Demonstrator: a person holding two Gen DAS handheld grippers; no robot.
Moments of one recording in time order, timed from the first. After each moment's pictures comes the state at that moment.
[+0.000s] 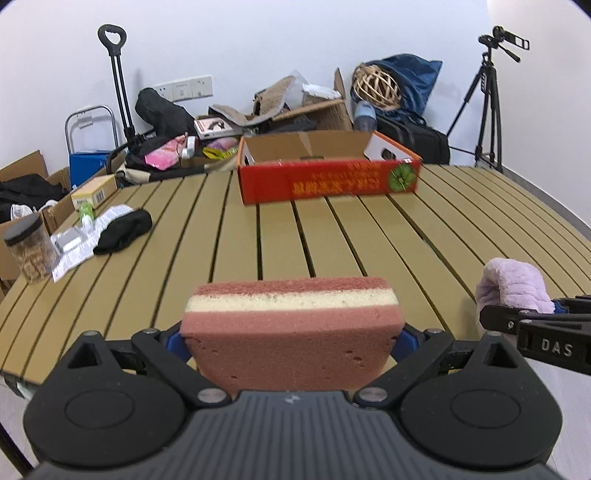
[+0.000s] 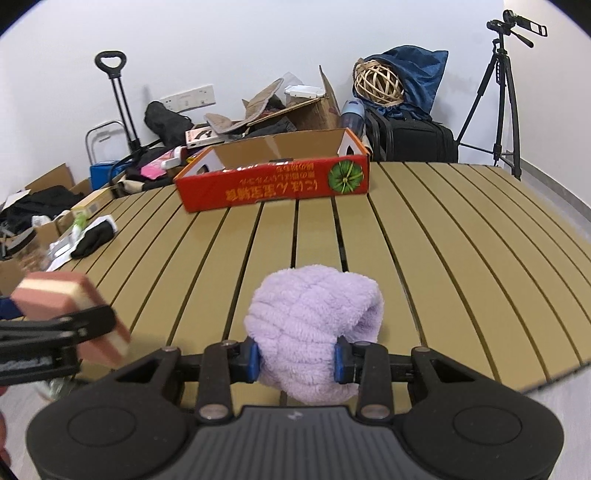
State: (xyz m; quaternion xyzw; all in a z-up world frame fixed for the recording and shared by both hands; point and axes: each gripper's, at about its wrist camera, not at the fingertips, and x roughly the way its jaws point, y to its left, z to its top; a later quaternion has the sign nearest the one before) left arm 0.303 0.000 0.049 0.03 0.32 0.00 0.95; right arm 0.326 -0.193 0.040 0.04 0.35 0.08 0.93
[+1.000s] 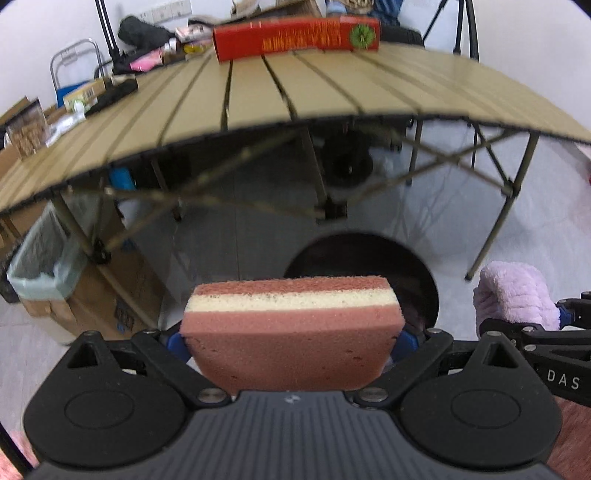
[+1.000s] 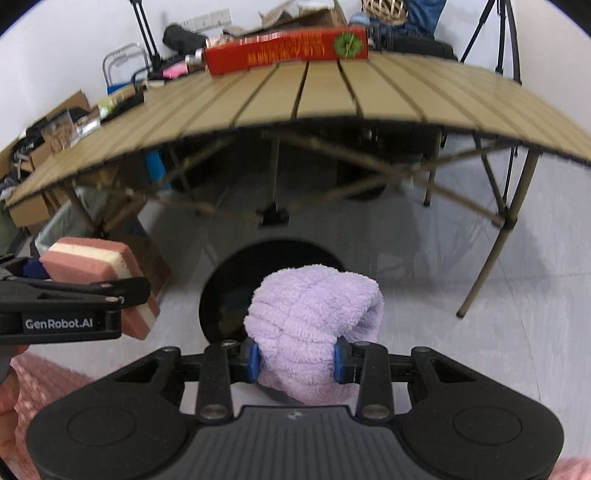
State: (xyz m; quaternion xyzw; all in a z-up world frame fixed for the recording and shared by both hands) left arm 0.174 -0.019 -0.075 0.05 0.44 -0.01 0.90; right arm 0.169 -0.197 -0.080 0.03 0.46 0.10 0.88
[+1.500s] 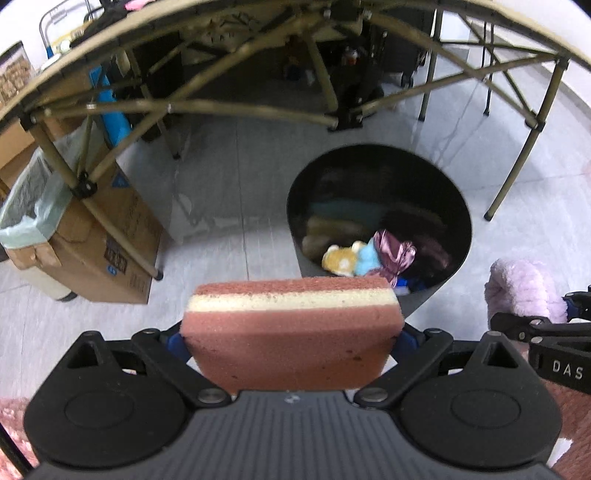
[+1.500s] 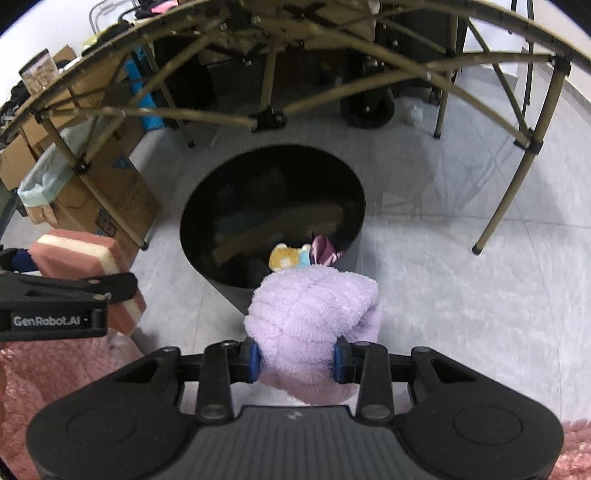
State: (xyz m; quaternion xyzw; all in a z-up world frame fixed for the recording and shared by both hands) left arm 0.172 -0.009 -0.143 0.07 0.52 0.01 0.85; right arm 0.169 -0.189 -0.156 0.02 0.53 0.10 0.84
